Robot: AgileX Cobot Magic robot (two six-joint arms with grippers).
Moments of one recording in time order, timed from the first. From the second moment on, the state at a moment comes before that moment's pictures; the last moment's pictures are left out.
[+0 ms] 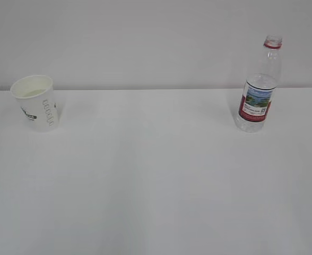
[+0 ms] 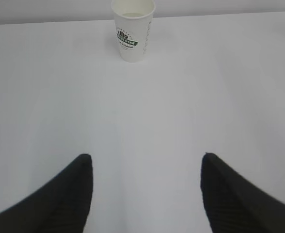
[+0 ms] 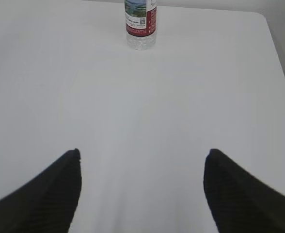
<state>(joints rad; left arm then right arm) -0.28 0.00 -0.53 0.12 1.10 -0.19 0.13 -0.01 -0.50 -0.03 1.15 -0.02</state>
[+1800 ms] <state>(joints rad) -0.02 0.00 -0.53 0.11 1.10 -0.14 0.07 -0.01 -0.50 -0.03 1.15 -0.01</state>
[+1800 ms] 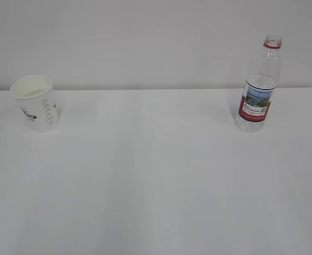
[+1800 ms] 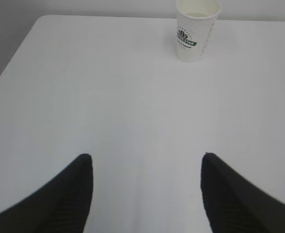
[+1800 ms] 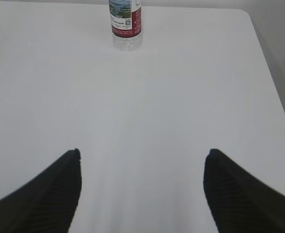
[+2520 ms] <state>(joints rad) -0.02 0.00 -0.53 0.06 1.10 -0.08 0.07 -0.01 -0.50 -0.03 1.15 -0.01</state>
